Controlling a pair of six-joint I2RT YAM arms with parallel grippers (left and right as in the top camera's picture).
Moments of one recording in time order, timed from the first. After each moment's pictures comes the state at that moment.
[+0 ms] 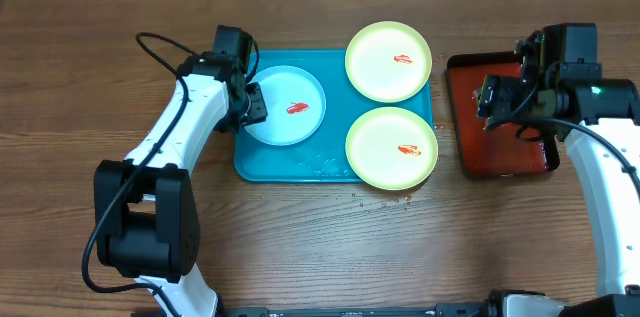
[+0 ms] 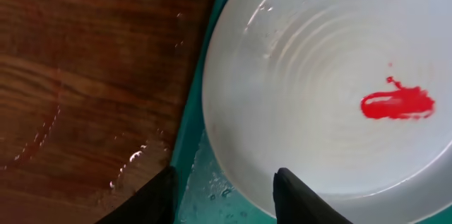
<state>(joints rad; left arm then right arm) -0.15 1.88 1.39 -0.89 -0.06 -0.47 -0.05 1.45 1.34 -1.01 -0.08 0.15</state>
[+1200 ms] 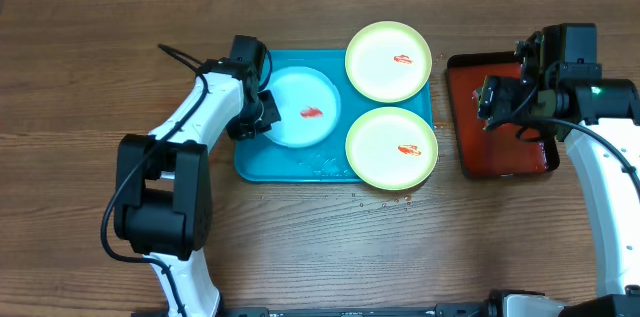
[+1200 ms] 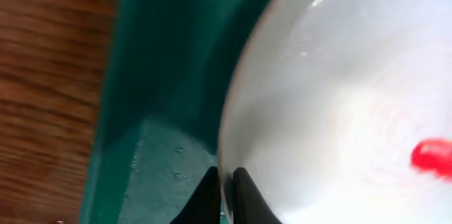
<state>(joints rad) -0.20 2.00 1.39 -0.84 0.03 -0.52 -0.05 1.45 1.34 -1.02 -0.07 0.15</state>
